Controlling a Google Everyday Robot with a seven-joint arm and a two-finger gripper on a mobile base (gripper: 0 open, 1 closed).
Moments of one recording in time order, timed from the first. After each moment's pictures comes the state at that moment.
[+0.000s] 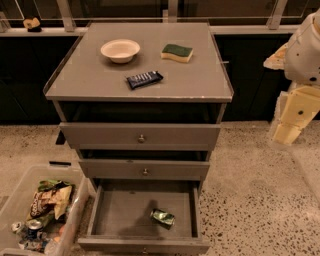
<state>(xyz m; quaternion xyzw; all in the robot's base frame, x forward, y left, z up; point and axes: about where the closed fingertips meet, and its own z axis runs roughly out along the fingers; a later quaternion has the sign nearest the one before) 0.438 -0.217 0.976 -0.60 0.78 -0.03 0.16</state>
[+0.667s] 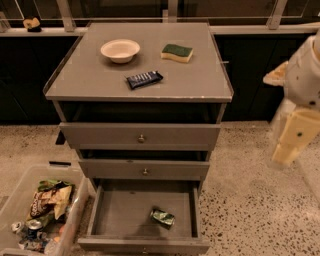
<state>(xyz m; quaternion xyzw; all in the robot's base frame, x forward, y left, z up) 0.422 -0.215 0.955 -0.60 0.78 -0.03 0.16</state>
